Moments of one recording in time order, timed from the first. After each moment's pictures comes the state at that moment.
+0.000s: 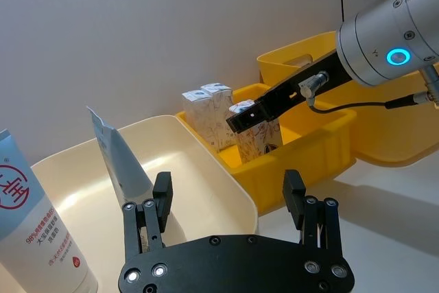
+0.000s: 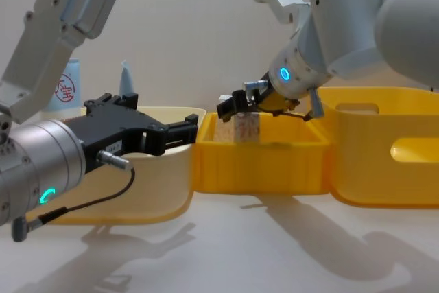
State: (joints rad) left arm -0.24 0.38 0.45 -1.63 -0.20 0.01 -0.01; right arm 0.89 -0.10 -0.42 -0.86 0.22 0.65 -0.06
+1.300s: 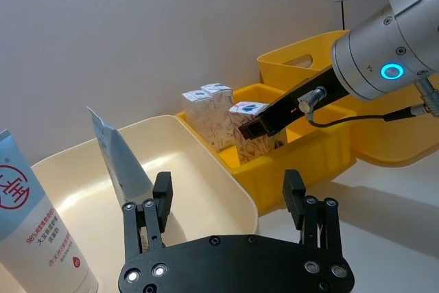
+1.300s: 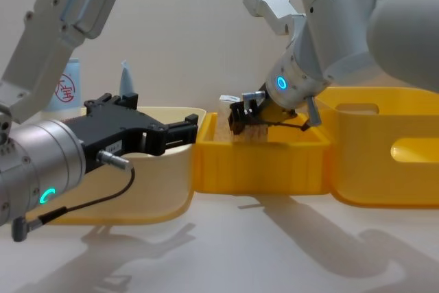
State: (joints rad) left arm -0.24 0.38 0.45 -1.63 -0.20 0.01 -0.01; right arm 0.91 -0.12 -0.41 -0.80 0.21 0.67 -0.04
